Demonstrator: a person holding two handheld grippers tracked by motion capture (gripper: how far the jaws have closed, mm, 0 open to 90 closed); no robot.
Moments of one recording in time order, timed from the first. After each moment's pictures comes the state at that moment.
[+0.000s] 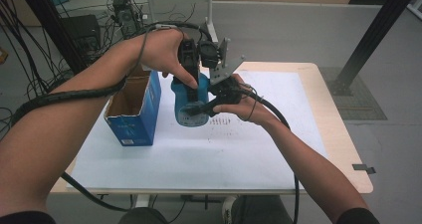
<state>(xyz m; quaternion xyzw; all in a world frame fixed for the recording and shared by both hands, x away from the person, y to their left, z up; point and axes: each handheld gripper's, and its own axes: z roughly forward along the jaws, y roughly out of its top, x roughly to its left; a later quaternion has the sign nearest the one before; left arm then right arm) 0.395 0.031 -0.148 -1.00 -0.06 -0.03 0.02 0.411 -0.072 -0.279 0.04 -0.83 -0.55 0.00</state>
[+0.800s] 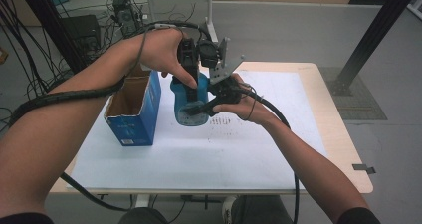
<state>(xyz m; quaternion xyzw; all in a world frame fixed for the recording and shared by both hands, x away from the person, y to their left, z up) 0.394 0.032 -0.146 -1.00 -0.06 -0.04 0.02 0.411 -0.072 -0.278 0.04 -0.83 -0.55 0.01</state>
